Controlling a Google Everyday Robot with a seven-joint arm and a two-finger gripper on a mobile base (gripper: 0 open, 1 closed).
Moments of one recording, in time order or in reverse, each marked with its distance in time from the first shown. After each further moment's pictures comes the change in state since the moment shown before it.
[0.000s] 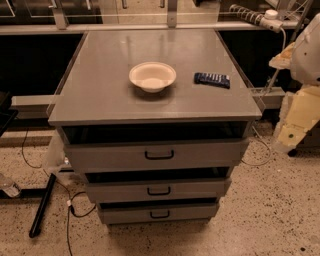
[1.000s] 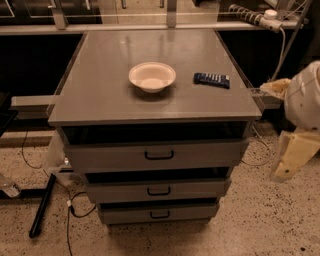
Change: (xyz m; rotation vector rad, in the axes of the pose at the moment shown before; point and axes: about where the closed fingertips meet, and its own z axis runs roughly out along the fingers) arm 0.013 0.025 0.044 0.059 -0.056 -0.135
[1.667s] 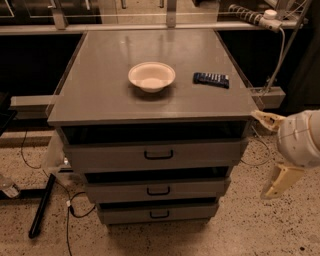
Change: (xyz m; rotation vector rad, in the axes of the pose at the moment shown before) arm 0.030 0.016 0.078 0.068 -0.155 -0.101
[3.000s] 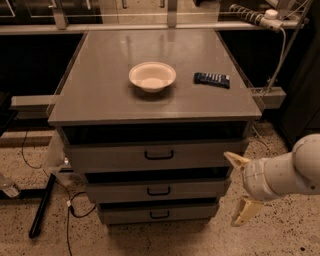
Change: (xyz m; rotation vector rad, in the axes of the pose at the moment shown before) arm 0.026 0.063 0.136 -0.089 -0.099 0.033
